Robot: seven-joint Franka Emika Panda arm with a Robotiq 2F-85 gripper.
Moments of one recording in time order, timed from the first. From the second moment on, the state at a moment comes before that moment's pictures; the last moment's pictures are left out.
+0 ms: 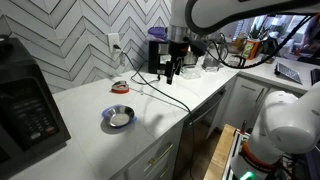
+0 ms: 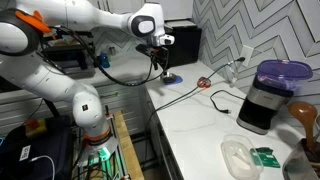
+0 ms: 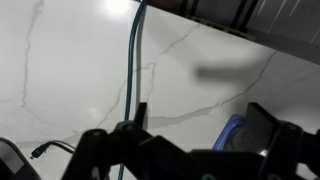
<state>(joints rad) 0.07 -0.57 0.09 -2.38 -0.01 1.91 -0.03</state>
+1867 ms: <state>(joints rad) -0.28 -0.15 -0.17 -1.94 -0.25 1.98 0.15</state>
